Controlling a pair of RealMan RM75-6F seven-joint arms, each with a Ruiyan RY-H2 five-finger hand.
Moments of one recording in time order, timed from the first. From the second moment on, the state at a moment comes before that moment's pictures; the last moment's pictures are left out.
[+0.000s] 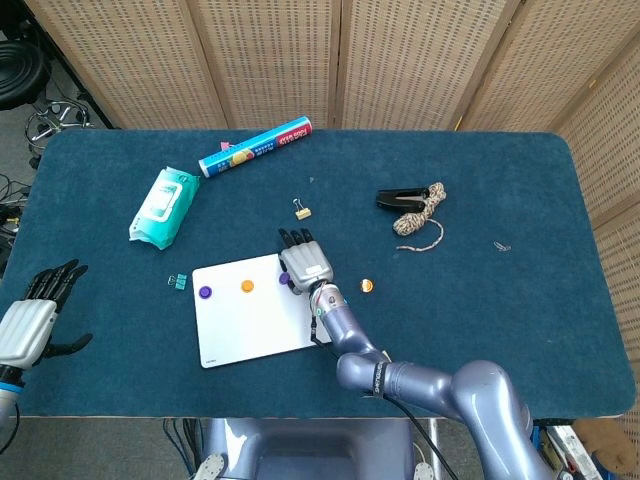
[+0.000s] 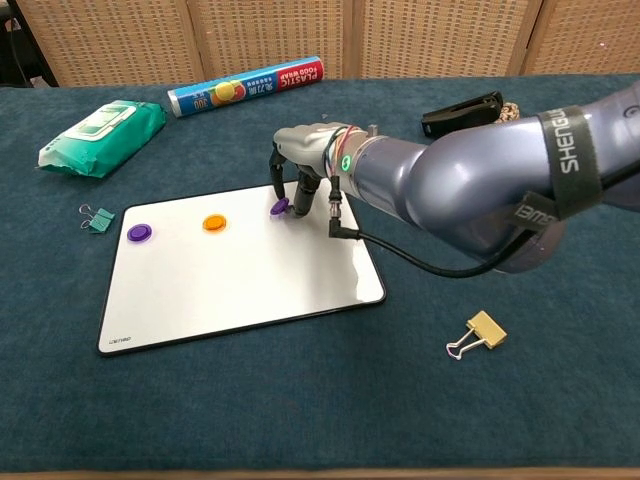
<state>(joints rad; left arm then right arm) -0.23 -1.05 -0.01 -1.60 1.47 1.28 -0.17 1.22 -2.00 0.36 -0.96 -0.61 0.74 -0.65</state>
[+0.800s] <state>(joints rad) -0.23 -1.05 -0.01 -1.61 1.48 1.28 -0.16 1.19 -1.92 0.33 -1.10 -0.58 0.80 -0.67</state>
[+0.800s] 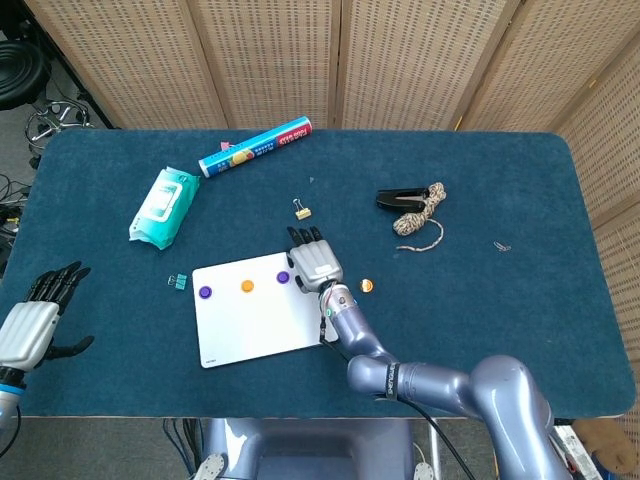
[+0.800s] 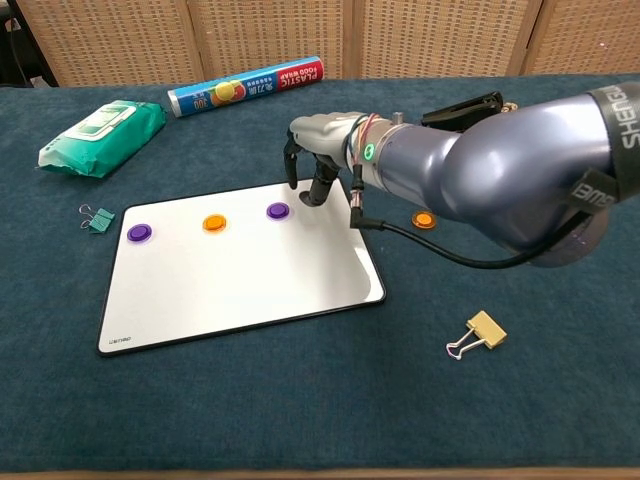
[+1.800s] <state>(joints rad) -0.22 -1.08 -0.01 -1.62 1.48 1.28 -0.11 0.91 -1.63 0.12 -1.37 -0.74 0.93 -0.59</state>
